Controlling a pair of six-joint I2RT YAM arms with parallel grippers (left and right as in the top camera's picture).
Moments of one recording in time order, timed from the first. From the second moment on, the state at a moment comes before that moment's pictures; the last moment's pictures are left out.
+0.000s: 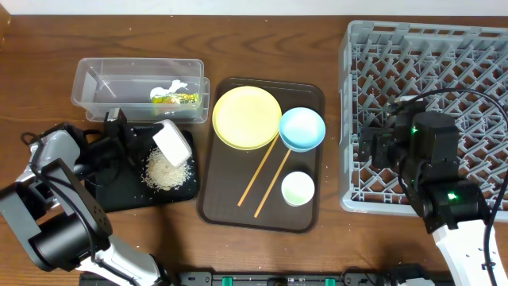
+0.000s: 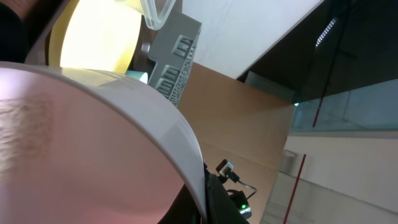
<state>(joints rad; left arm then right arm) 0.56 1.85 1.09 -1.18 1.49 -0.02 0.14 1.00 0.87 -0.60 0.00 0.09</state>
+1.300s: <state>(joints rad) 0.56 1.85 1.09 -1.09 1.42 0.06 0.14 1.00 0.87 -0.60 0.00 0.09</state>
